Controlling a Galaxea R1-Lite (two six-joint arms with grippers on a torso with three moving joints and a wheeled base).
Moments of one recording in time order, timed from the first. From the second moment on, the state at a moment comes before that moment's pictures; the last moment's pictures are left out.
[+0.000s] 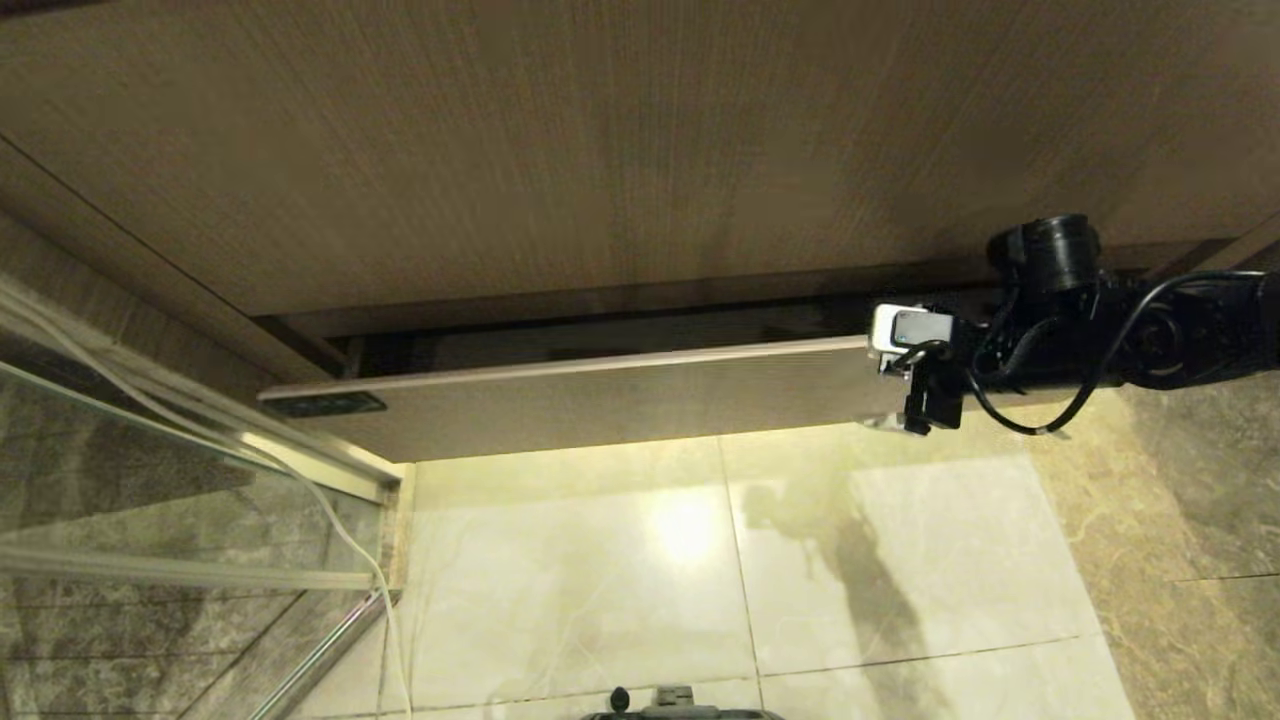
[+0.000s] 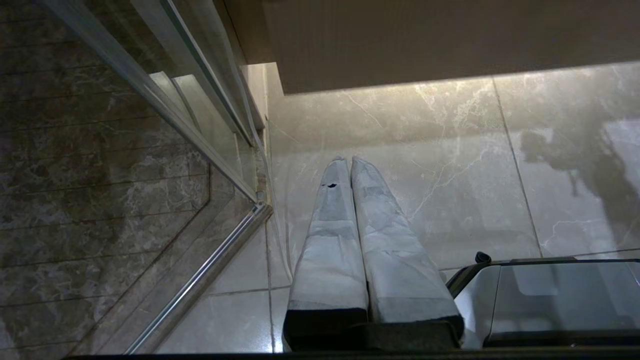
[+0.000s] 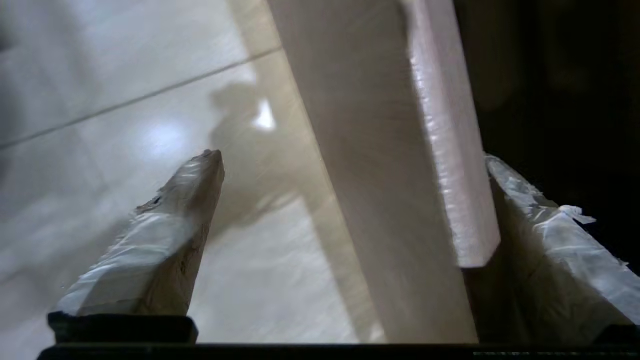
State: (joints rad) left arm 0.00 0.00 0.00 0.00 0.00 0.00; right arm 0.16 1.93 -1.33 0.03 0.30 -1.20
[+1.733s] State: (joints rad) left arm 0.00 0.00 0.00 0.00 0.00 0.00; right arm 0.00 1.33 -0.94 0.40 0.28 -0.77
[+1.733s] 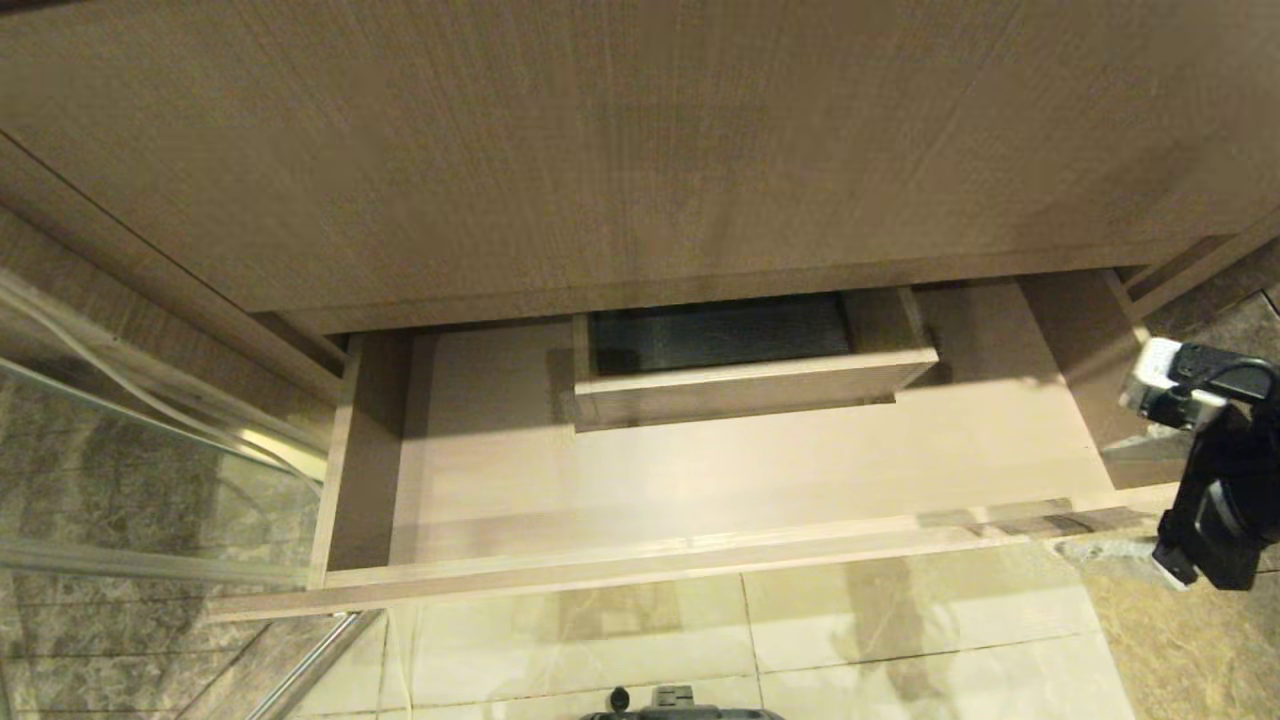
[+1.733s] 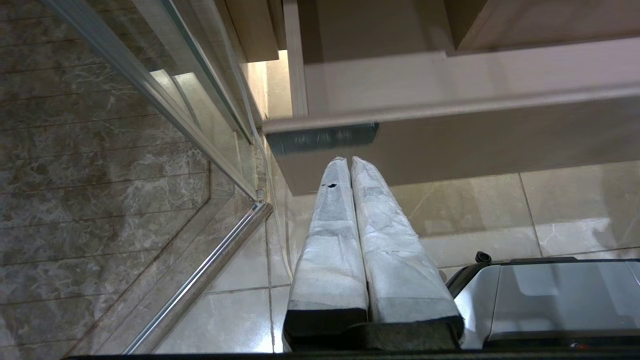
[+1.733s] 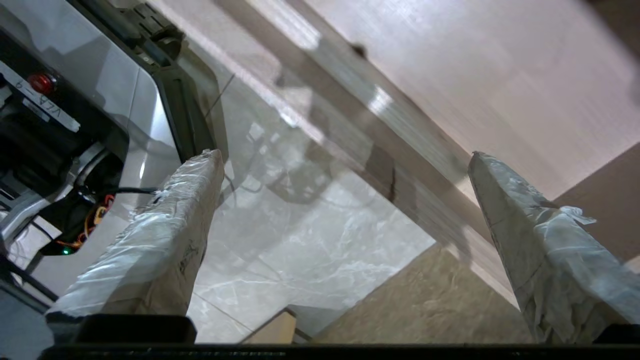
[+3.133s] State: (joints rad) left arm 0.00 0.00 0.00 0.00 0.00 0.00; right arm -0.09 1.13 -0.85 0.42 -0.04 -0.23
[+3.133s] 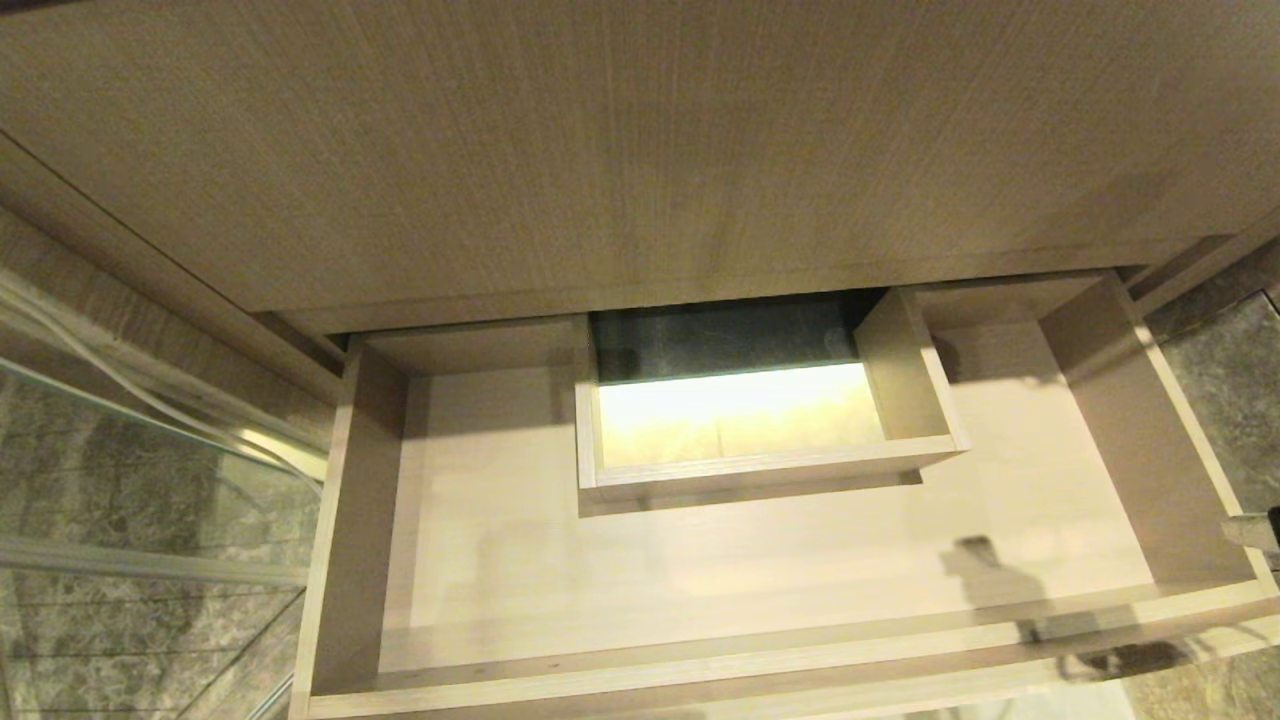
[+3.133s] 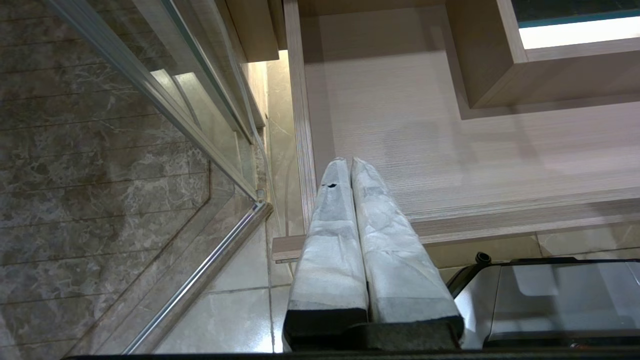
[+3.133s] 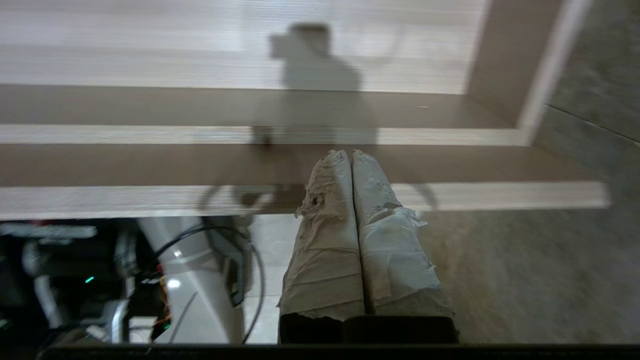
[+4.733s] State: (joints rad) left arm 0.00 0.00 0.00 0.00 0.00 0.00; right arm -0.09 0.74 -0.77 0.26 -0.06 -0.30
